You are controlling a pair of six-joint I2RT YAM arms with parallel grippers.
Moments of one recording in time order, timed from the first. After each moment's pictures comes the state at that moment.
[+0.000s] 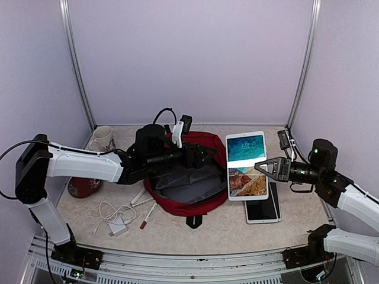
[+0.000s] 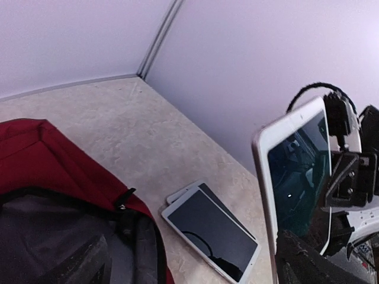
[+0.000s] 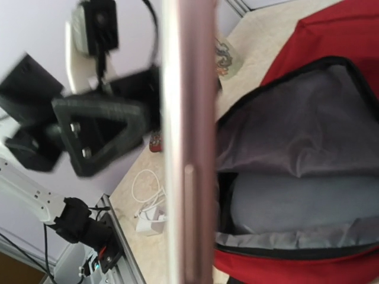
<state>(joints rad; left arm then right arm) -0.93 1.72 1.06 0.54 0.17 -0.50 0.38 0.79 0.48 0.13 -0.77 0.63</state>
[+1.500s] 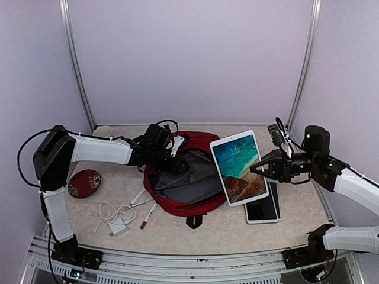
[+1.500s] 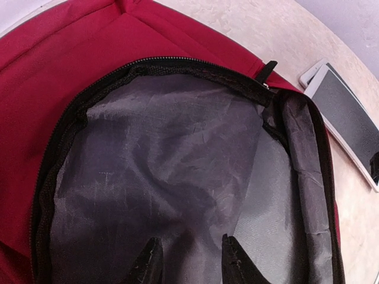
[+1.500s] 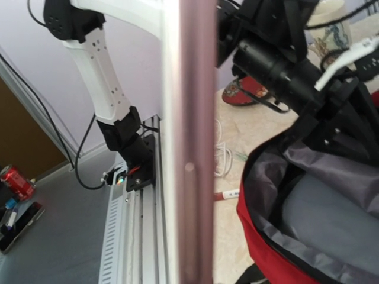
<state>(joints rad) -0.72 1.92 1.26 -0.07 0.23 -0.06 0.37 0.96 0.64 0.04 -1.14 0.17</state>
